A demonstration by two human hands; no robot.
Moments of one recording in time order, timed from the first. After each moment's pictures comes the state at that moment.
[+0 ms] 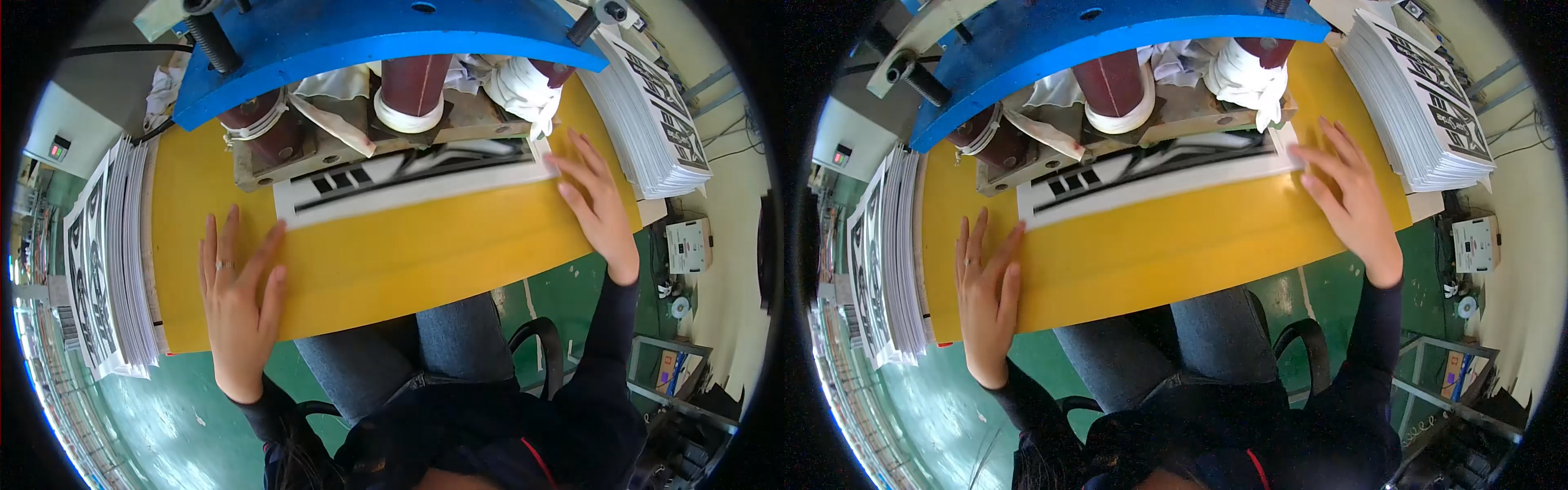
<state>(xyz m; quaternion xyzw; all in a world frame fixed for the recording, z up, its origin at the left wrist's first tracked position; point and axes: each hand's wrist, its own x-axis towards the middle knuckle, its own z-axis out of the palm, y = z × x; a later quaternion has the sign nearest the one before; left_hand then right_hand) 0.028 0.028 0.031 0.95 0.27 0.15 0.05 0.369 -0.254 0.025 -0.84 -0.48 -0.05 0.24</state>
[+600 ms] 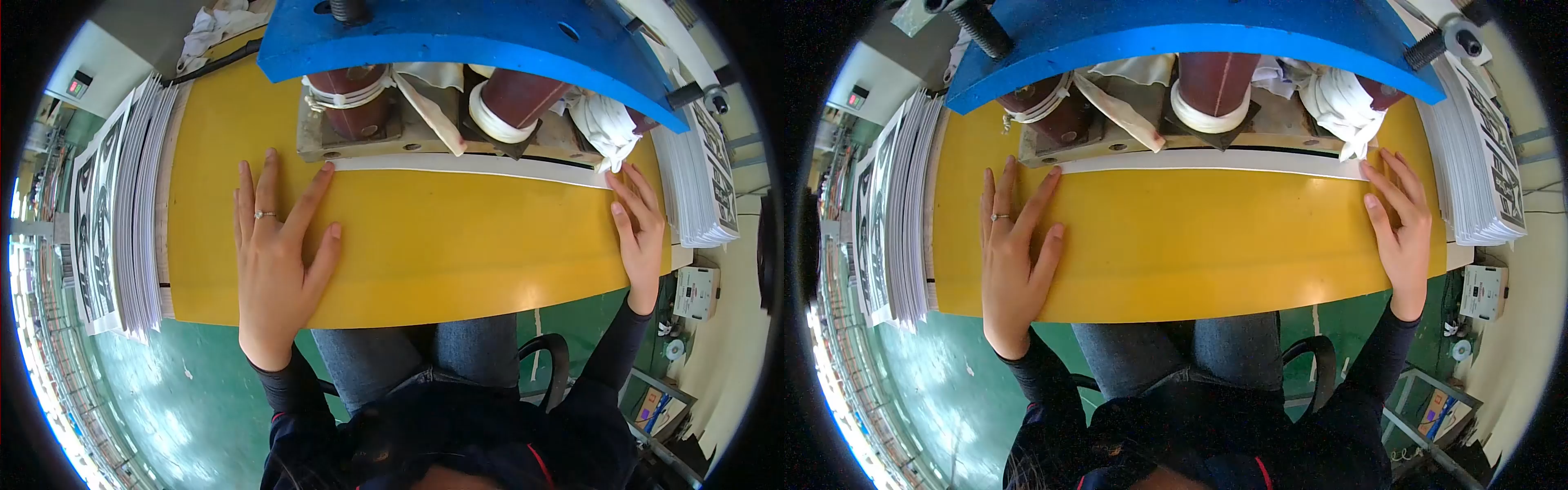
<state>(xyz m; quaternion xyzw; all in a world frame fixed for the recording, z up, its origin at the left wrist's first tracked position) 0.045 0.035 0.016 0.93 0.31 0.17 0.06 0.380 -0.244 0.016 -0.83 -0.49 -0.06 0.25</state>
